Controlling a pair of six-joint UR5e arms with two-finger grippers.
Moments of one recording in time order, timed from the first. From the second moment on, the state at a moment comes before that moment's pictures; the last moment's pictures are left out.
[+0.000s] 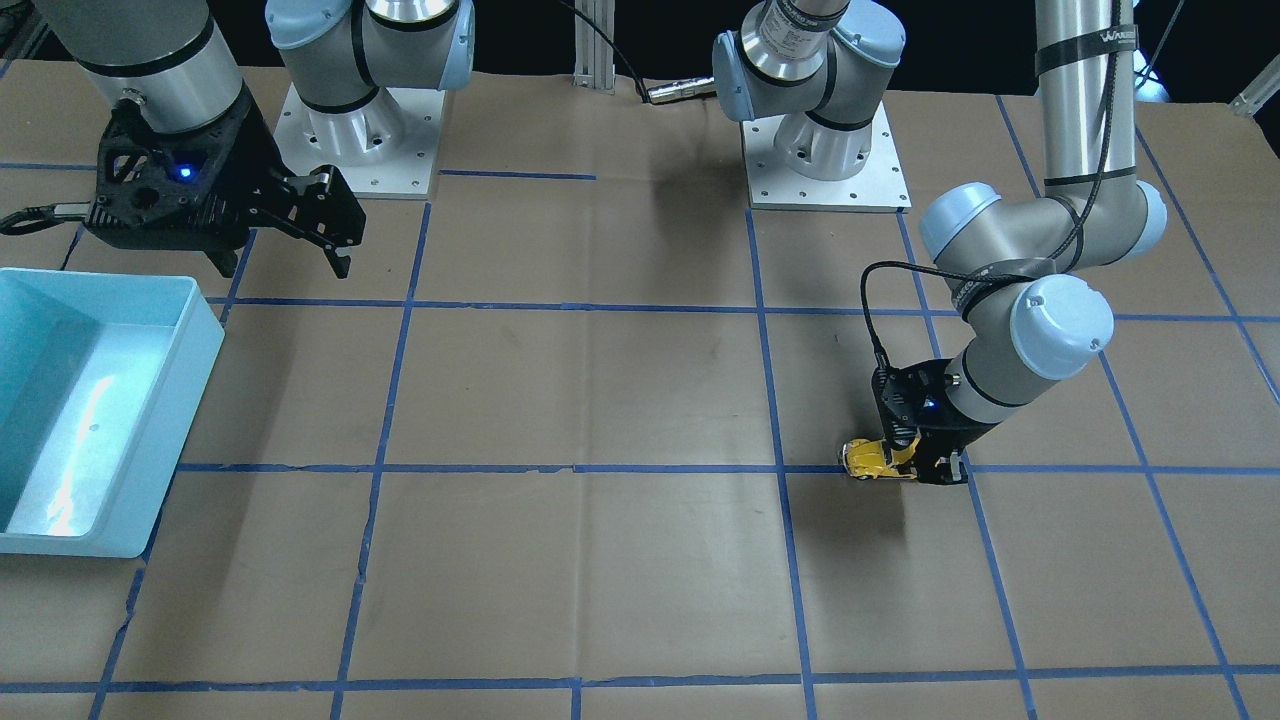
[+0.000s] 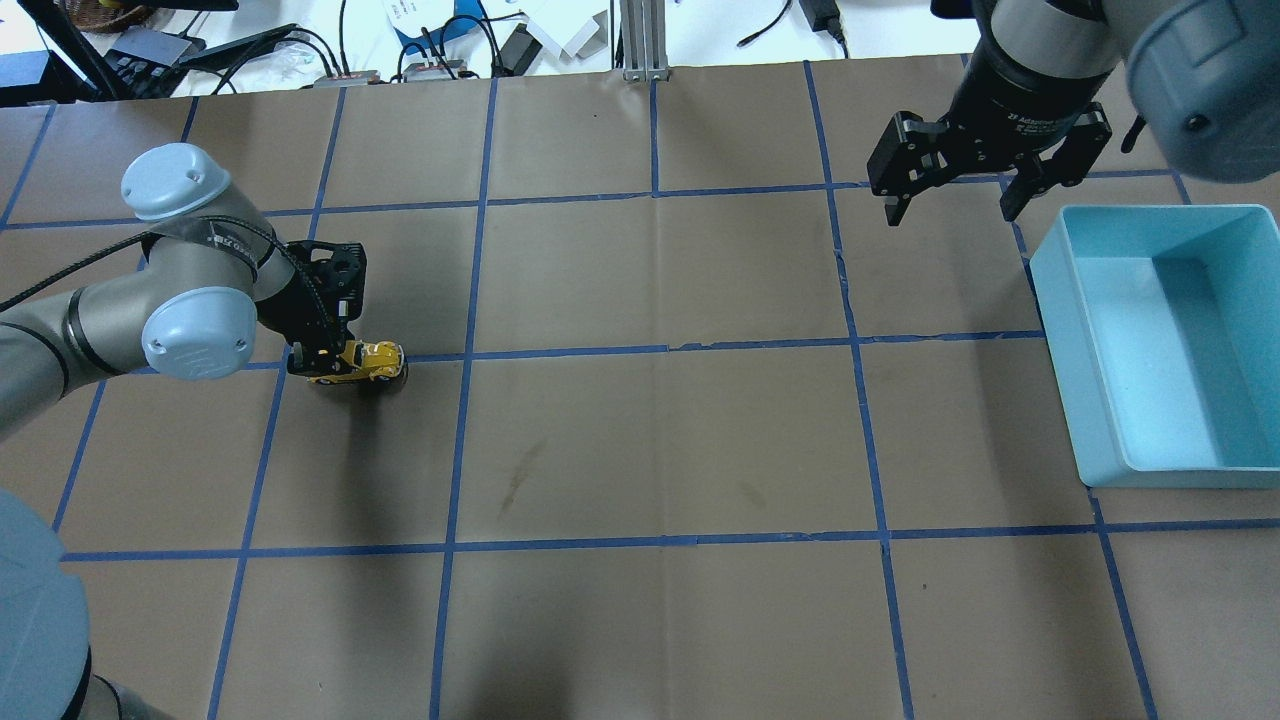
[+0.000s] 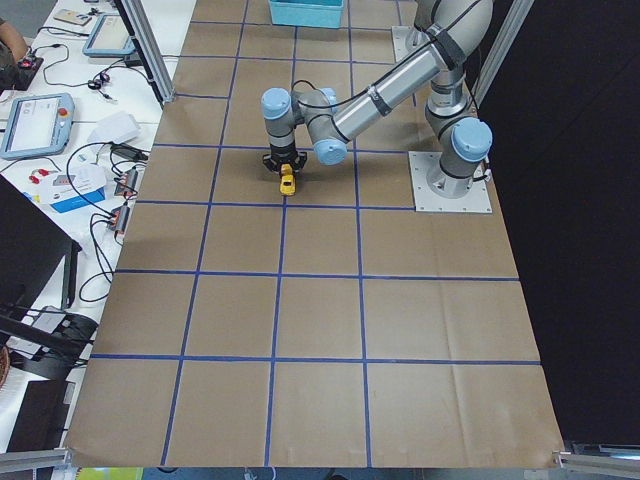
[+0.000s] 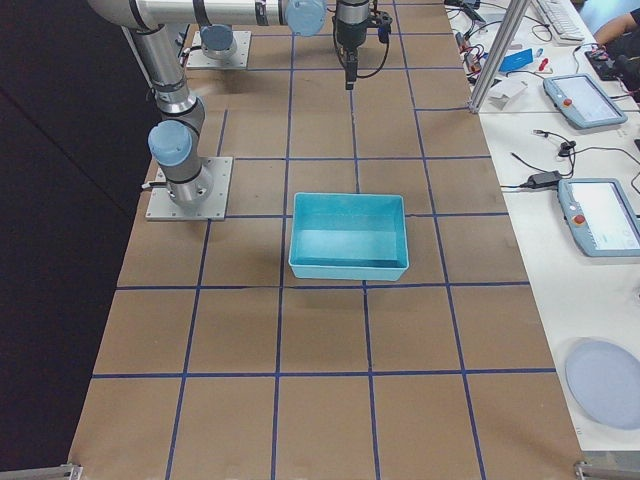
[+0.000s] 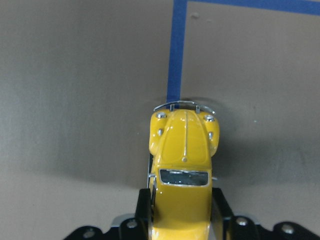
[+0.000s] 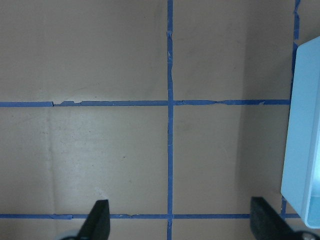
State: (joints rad) left arm -1.30 -1.92 -1.94 -0.90 1.56 1.75; right arm 1.56 -1.56 1.56 -1.60 -1.56 -0.02
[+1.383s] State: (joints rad) left arm -1.22 -1.92 -1.94 -0.90 1.55 1.83; right arm 1.56 -1.56 1.56 -1.60 -1.56 -0.02
